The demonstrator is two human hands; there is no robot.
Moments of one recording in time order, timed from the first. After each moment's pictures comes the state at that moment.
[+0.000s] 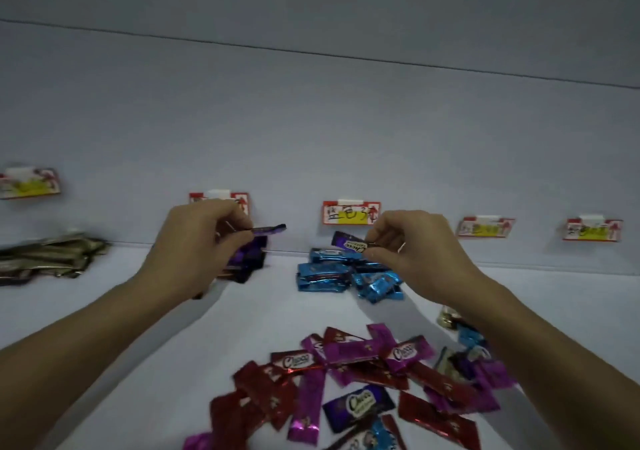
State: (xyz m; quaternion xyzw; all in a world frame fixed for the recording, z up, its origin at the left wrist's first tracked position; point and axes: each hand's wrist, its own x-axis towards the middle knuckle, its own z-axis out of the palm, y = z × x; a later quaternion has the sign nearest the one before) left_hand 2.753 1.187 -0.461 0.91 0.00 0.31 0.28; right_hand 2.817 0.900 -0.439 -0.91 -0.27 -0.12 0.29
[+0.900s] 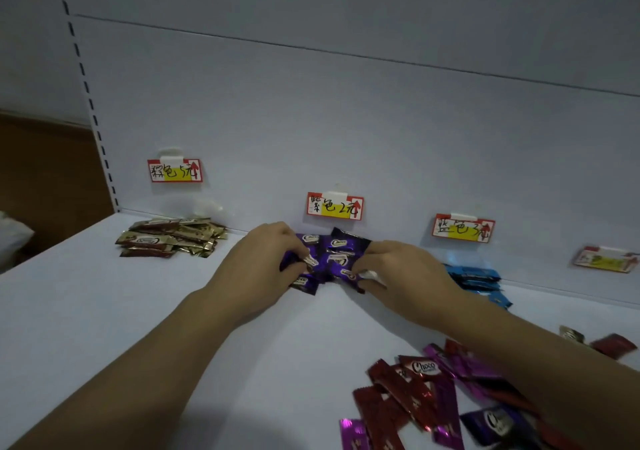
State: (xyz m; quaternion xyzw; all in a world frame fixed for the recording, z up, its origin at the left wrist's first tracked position) left_hand 2.722 1.290 -0.507 0.95 -0.01 0.26 0.20; right_hand 2.804 1.058 -0.475 -0.87 -0.46 -0.15 0.00
